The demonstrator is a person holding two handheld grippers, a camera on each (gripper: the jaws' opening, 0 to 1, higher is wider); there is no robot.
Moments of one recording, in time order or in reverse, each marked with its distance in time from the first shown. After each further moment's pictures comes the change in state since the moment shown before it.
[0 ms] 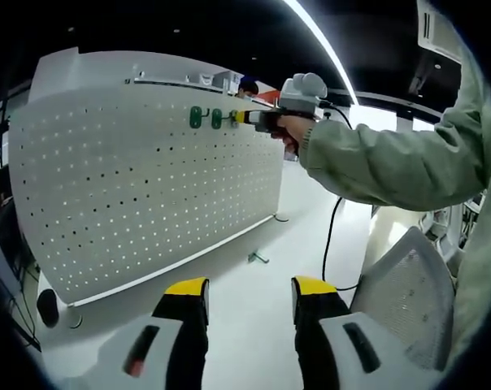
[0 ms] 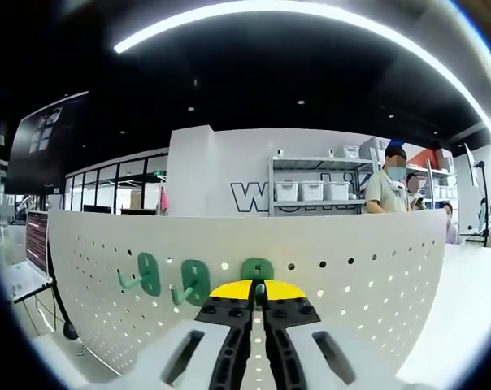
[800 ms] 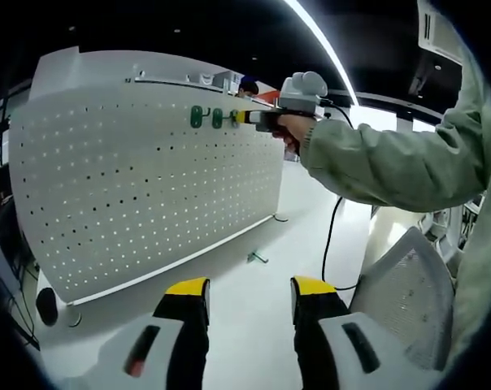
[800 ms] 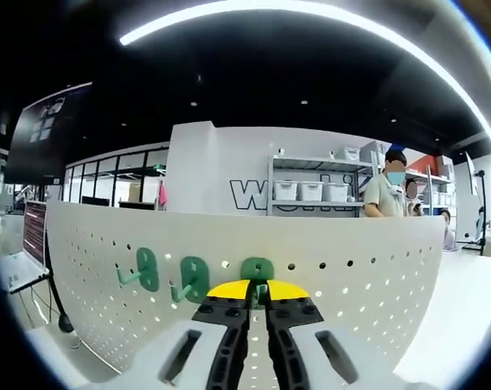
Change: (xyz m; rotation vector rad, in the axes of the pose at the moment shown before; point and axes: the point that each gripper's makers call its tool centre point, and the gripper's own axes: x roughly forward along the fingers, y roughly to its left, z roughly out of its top) left arm 0.000 0.000 -0.001 -0.004 -0.002 -0.001; right arm -0.002 0.000 -0.001 -0.023 0.002 -0.006
